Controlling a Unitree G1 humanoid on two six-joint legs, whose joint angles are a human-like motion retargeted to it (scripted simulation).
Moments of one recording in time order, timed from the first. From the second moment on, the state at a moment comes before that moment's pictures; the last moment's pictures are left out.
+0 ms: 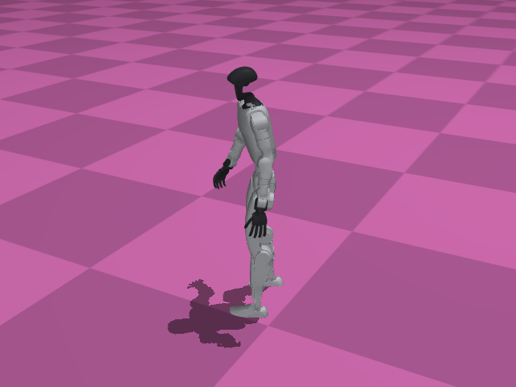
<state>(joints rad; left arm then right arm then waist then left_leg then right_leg) -0.08 0.29 -0.01 1.22 0.02 -0.01 0.19 -0.14 -0.41 0.35 1.08 -0.02 -0.02 -0.19 0.19 -0.09 0.22 -0.08 -0.02 -0.04 -0.06 -0.08 -0.10 -0.01 -0.13 -0.01 0.13 -0.15 0.15</state>
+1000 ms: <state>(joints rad) -0.19 0.28 -0.09 1.17 0.10 0.00 0.17 -0.12 -0.39 0.35 1.05 -0.01 -0.02 -0.11 0.14 -0.05 0.23 -0.02 0.00 -0.27 -0.08 -0.05 -0.13 -0.03 -0.14 -0.04 0.14 -0.11 0.12</state>
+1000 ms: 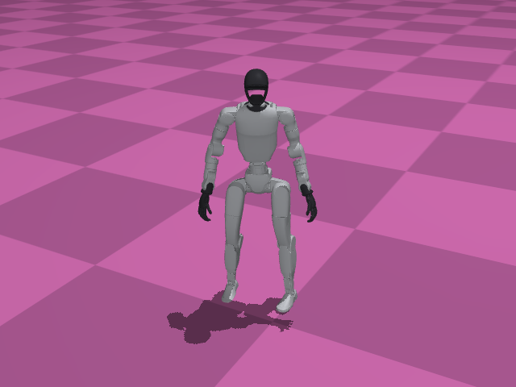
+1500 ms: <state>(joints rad) -0.14 0.32 -0.07 1.31 0.09 0.06 0.13 -0.17 -0.38 0.38 1.04 -0.07 0.00 -0.15 0.11 -0.06 0.16 0.03 0.10 0.52 0.03 -0.17 -0.17 0.02 -0.19 -0.66 0.18 -0.14 0.09</state>
